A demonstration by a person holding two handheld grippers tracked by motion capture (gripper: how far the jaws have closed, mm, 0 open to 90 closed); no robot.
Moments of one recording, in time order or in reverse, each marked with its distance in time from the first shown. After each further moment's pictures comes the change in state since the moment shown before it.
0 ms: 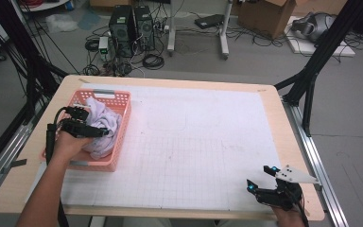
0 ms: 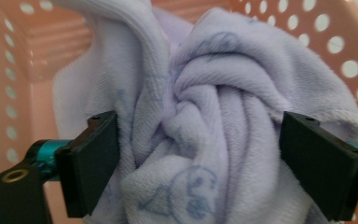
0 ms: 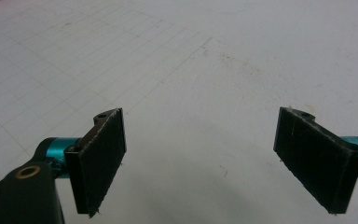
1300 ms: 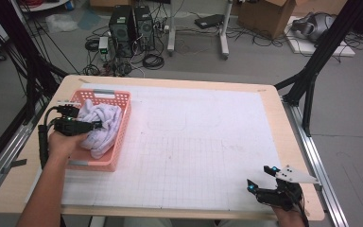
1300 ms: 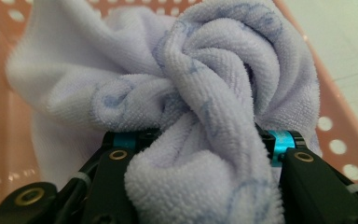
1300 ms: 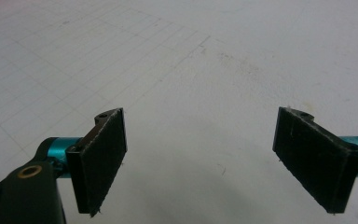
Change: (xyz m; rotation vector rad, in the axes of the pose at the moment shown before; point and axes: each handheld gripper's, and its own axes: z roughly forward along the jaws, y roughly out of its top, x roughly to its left) left arm 0.019 -0.004 -0.016 -0.180 -0.145 -0.080; right arm -0.001 -0.001 0.000 0.004 -0.005 0.003
